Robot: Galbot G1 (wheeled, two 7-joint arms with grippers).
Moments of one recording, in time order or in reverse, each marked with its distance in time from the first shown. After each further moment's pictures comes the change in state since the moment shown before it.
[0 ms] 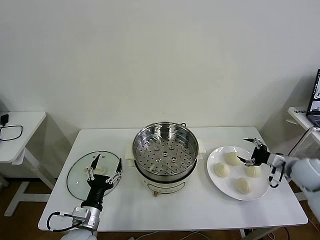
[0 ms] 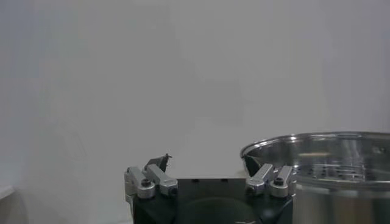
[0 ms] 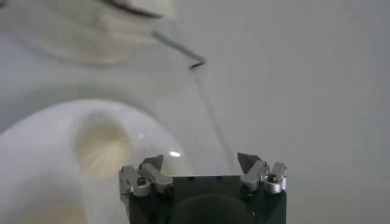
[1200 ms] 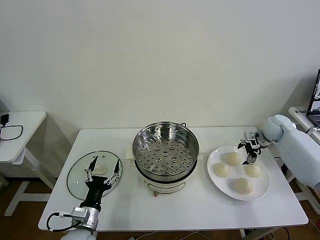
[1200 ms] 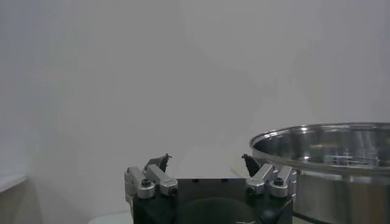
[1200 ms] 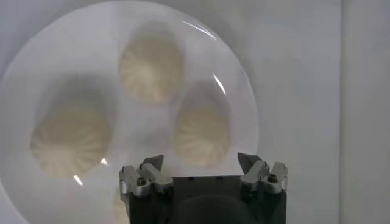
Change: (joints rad) left arm -0.005 -0.011 -0.026 0.029 0.001 -0.003 0.001; right arm 0.535 0.264 -0.475 -0.538 -0.230 0.057 -0.300
